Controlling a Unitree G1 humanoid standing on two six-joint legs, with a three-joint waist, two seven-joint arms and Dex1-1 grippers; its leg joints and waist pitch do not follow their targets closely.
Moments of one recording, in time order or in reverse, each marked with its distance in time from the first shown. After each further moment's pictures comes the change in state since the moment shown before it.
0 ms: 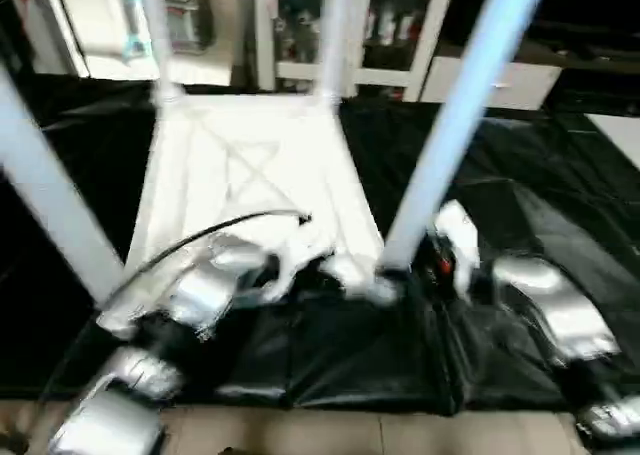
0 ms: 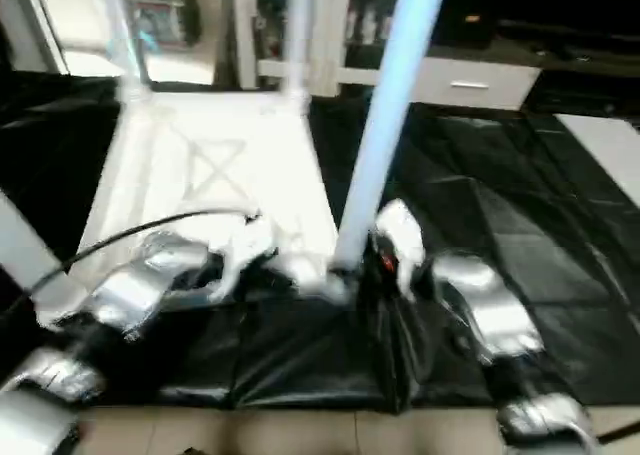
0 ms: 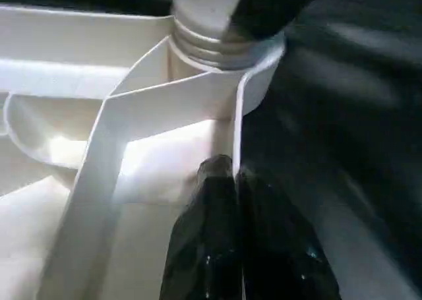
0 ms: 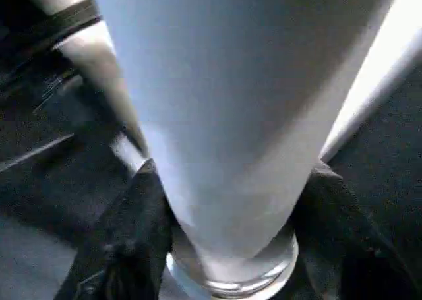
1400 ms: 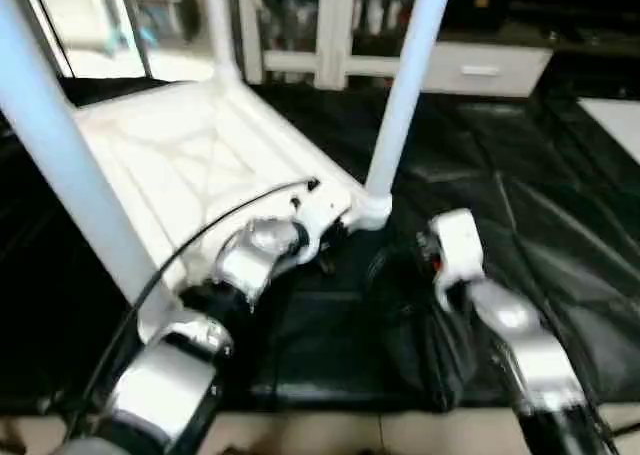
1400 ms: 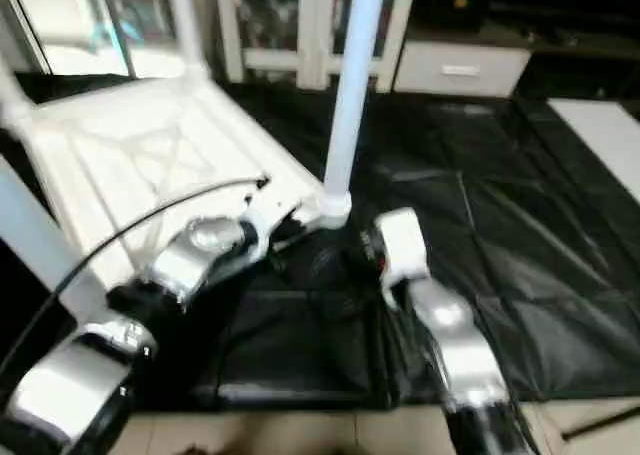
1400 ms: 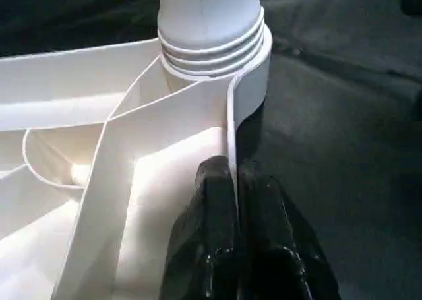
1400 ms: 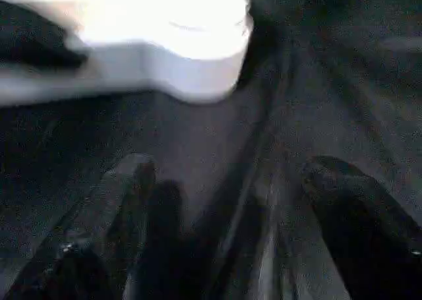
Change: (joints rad) left arm -0.158 -0.098 0.050 0.366 0.086 -0.304 0.276; right arm 0.308 0.119 -0.010 -0.350 -0.112 0.091 -0.454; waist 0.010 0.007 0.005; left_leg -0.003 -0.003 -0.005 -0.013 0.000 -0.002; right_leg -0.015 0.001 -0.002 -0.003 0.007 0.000
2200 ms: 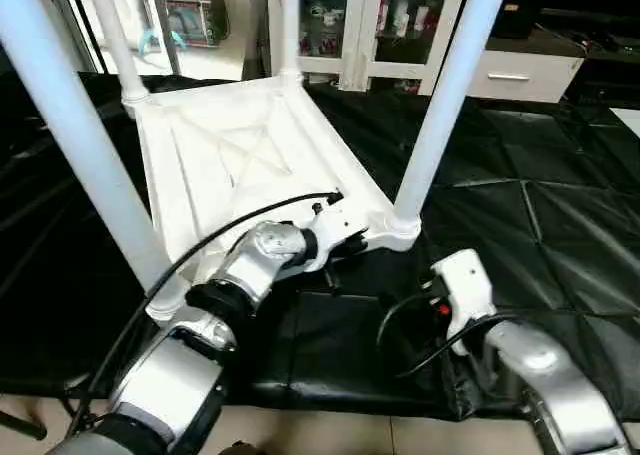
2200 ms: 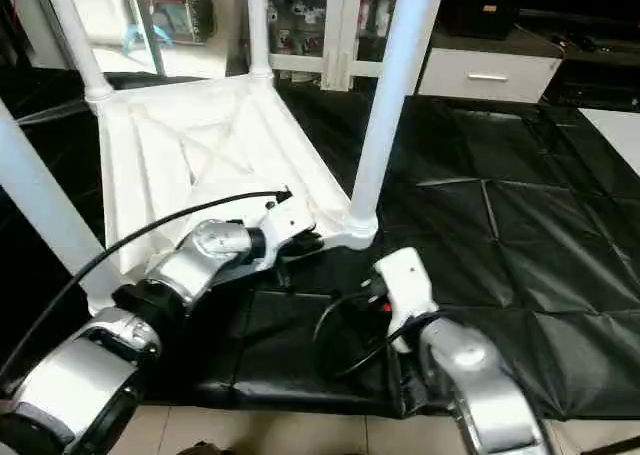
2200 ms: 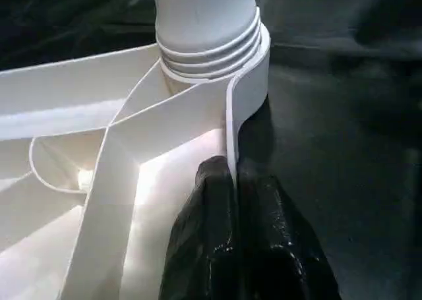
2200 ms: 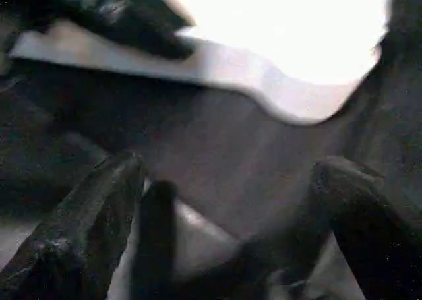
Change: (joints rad) left arm -0.012 -0.016 -0.023 0.077 0.037 -0.175 -0.164; right arm 0.106 -0.083 0.000 -0.221 0.051 0.074 0.110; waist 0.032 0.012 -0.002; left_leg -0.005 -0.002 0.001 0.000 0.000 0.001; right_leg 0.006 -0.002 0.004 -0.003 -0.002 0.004
